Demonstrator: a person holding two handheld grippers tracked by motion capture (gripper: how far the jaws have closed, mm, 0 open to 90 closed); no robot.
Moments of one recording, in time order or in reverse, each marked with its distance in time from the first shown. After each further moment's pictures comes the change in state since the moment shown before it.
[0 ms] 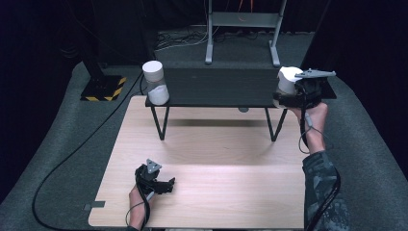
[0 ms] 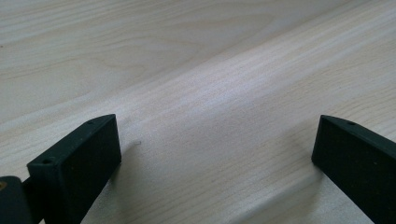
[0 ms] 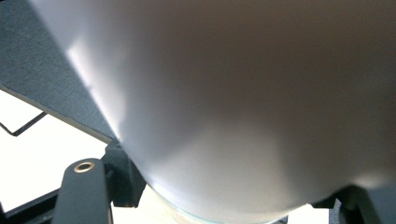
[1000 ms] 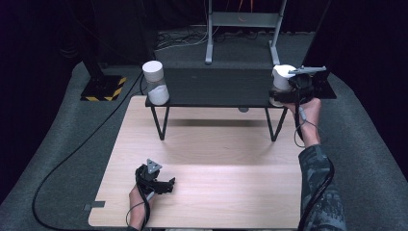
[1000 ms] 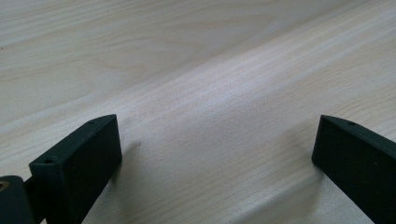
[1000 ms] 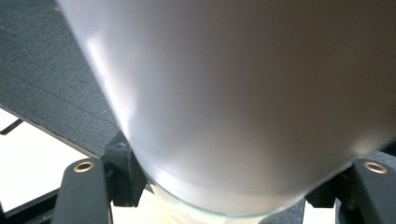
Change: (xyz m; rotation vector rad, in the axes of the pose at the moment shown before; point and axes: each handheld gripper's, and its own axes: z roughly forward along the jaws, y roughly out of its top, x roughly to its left) left arm -0.001 0.000 0.000 -0.003 0.003 0.004; right arm -0.007 0.011 0.027 0.047 0.006 0.005
